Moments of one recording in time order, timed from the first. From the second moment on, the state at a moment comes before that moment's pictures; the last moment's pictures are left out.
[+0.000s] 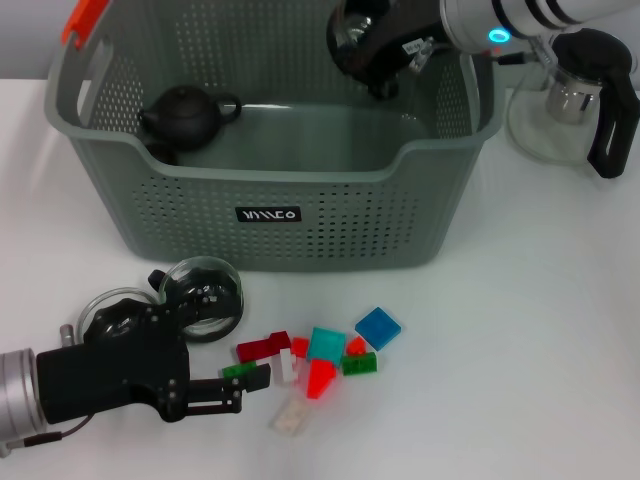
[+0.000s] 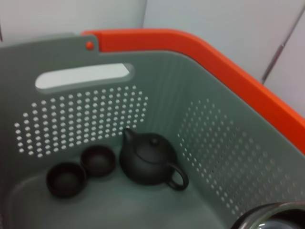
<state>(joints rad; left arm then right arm) -0.35 -2.14 0.42 0.56 2.14 1.77 -1.02 1.06 2.10 -1.19 -0.81 -2.40 -0.97 2.09</state>
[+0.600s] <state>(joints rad) -0.35 -2.14 0.42 0.56 2.14 1.77 -1.02 1.05 2.10 -1.26 -0.74 -2.40 -0.92 2.09</state>
